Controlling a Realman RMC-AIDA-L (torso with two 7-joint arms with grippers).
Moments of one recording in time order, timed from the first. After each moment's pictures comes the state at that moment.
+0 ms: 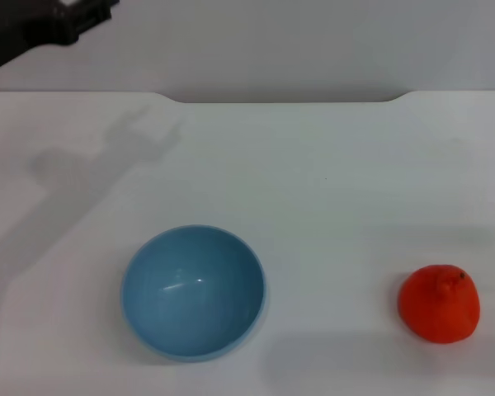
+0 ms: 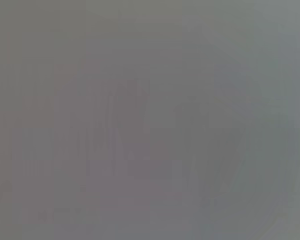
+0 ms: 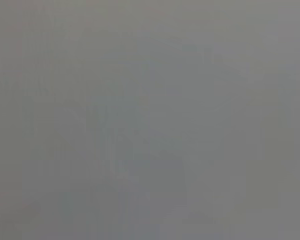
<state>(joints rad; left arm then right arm) -0.20 -2.05 1.26 1.37 1.53 0.82 -1.81 0.28 2.07 -0.29 -0.04 -1.13 -1.63 0.56</state>
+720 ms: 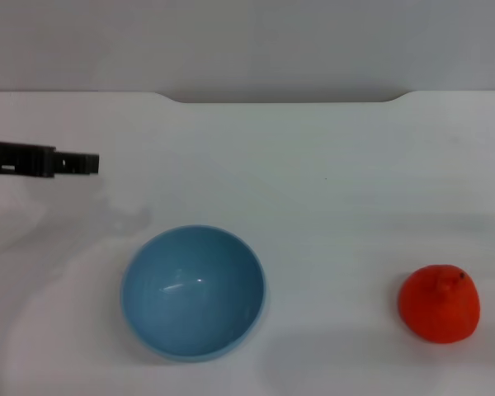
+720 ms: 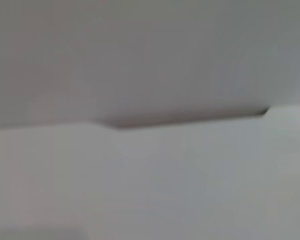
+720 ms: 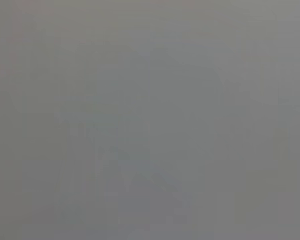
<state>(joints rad) -0.22 -2.06 1.15 1.78 2.32 1.50 -2.78 0.31 2.07 -0.25 -0.09 -1.12 -1.62 0.56</state>
